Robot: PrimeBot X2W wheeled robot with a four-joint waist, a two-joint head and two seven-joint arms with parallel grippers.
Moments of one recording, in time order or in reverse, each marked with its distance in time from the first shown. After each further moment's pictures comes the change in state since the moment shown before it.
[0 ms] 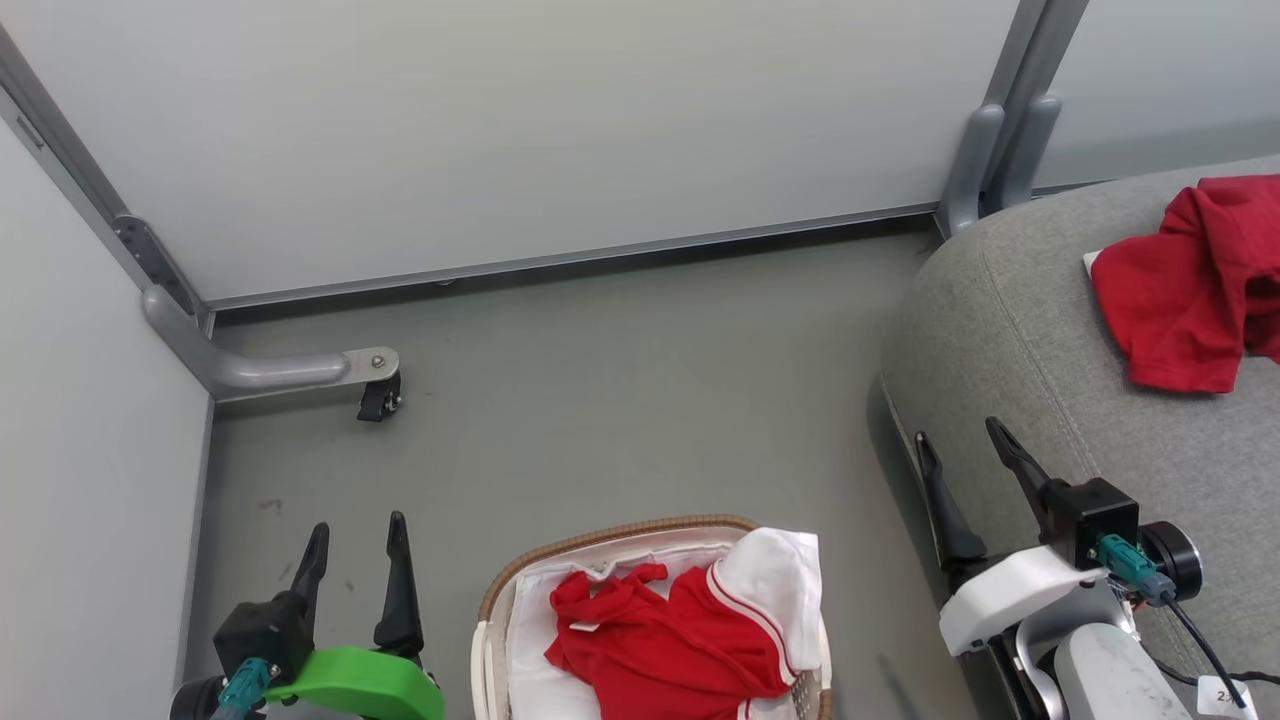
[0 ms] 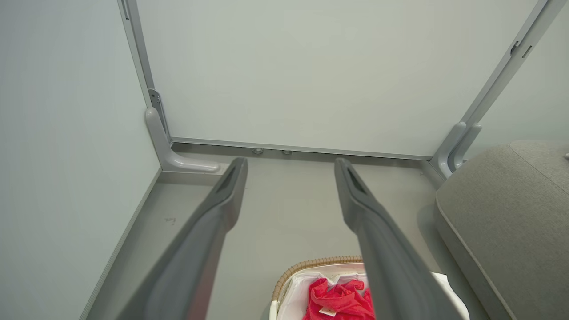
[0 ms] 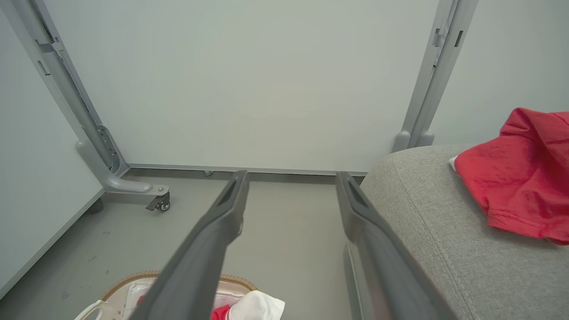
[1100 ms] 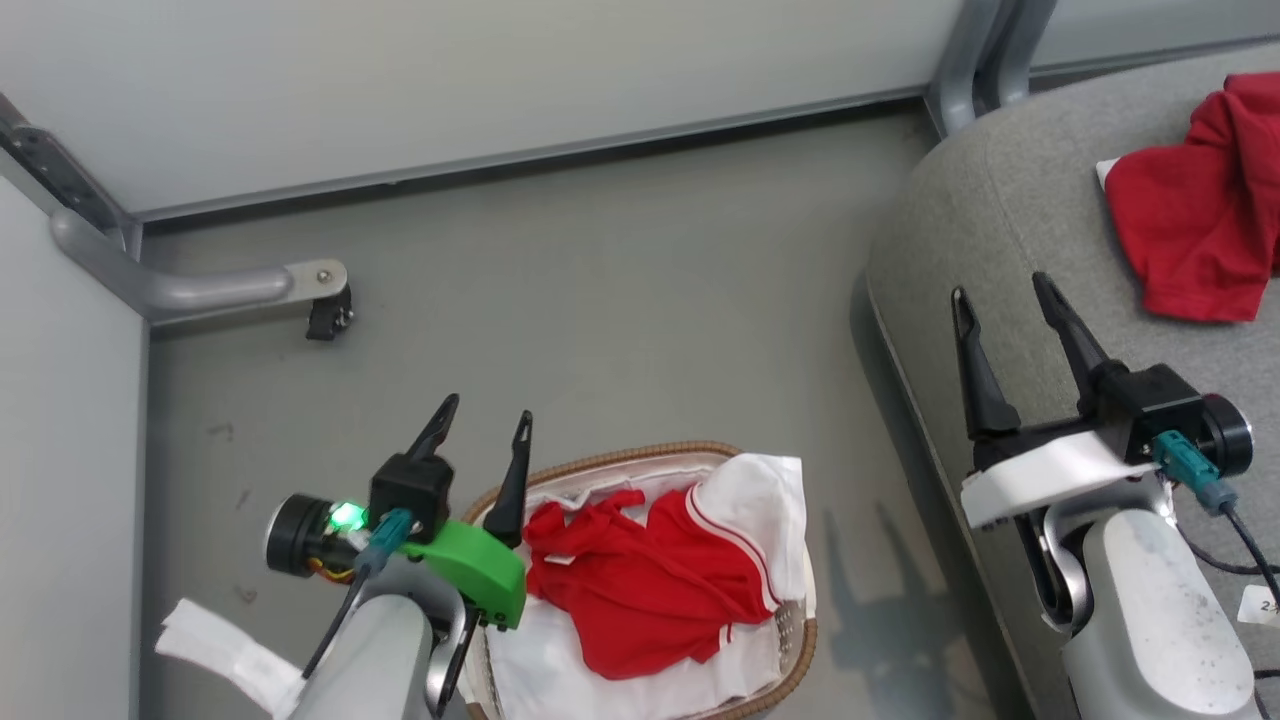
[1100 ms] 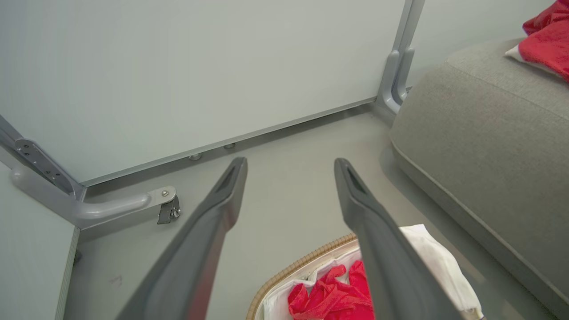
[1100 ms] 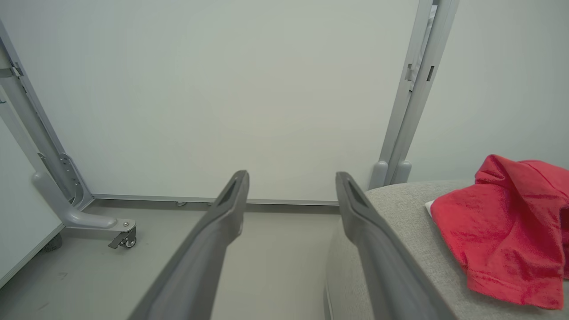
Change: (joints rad) left arm -0.288 0.001 -0.184 0.211 0.172 -0.064 0.000; right arm -0.132 0.000 -0.053 -0.104 -0.026 0.000 0.000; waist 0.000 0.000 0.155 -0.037
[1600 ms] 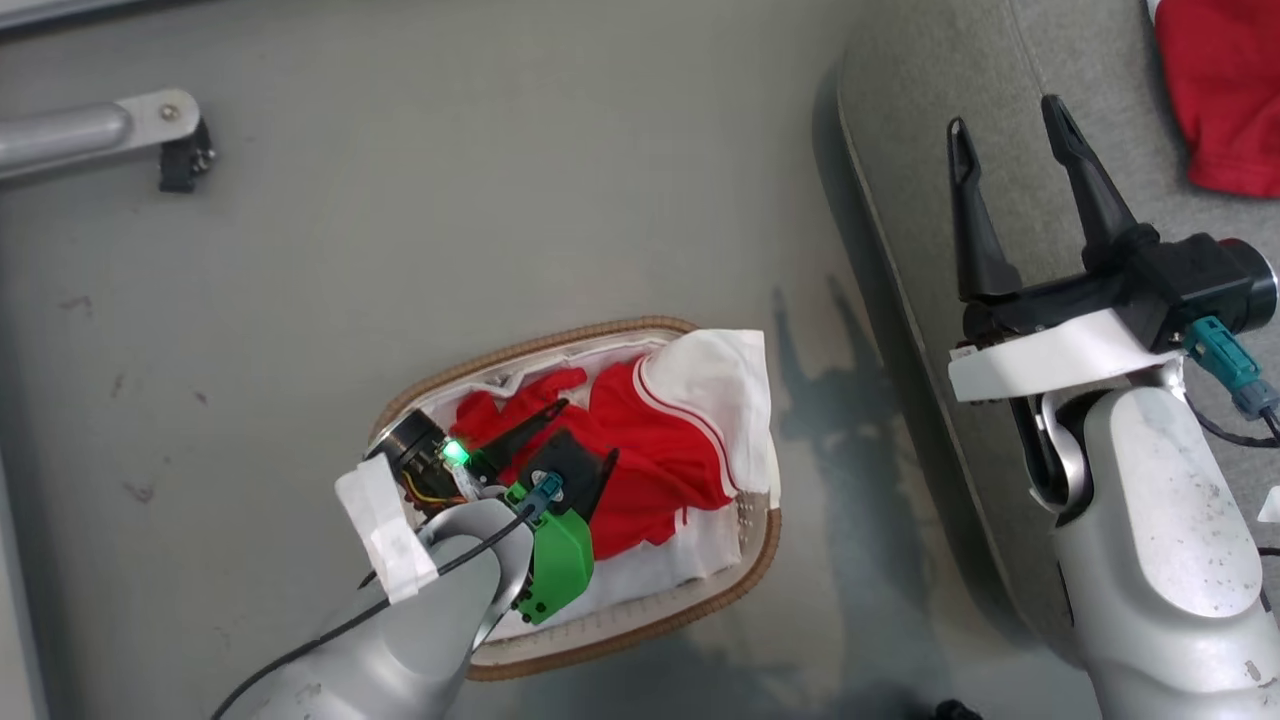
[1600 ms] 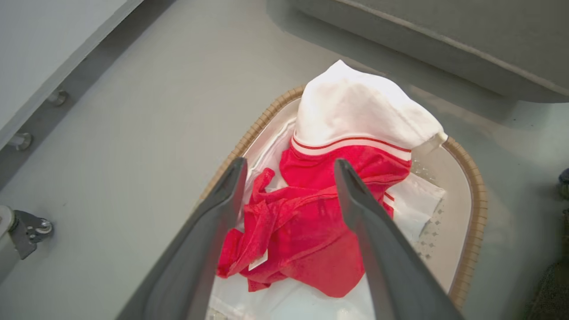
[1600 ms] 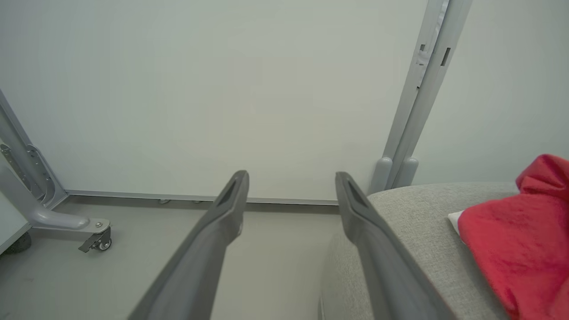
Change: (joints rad) left arm -0.349 0.012 -0.539 0.435 0.001 -0.013 0.019; right arm -0.188 -0.001 0.039 -0.096 0.010 0.000 0.000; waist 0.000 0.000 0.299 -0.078
